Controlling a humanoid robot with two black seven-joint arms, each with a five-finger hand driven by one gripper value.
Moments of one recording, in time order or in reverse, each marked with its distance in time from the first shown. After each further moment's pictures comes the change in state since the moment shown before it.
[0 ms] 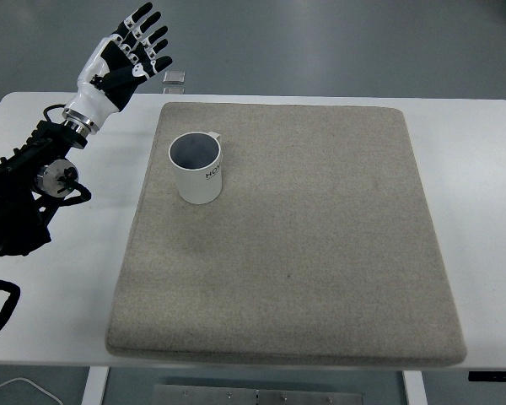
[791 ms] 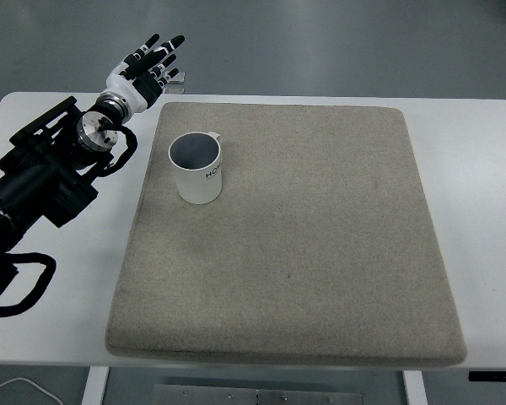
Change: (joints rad) left arm -0.112 -0.098 -0.021 -0.008 -0.480 0.447 0.515; right arm 0.000 0.000 0.000 -0.001 0.000 0.000 0.000
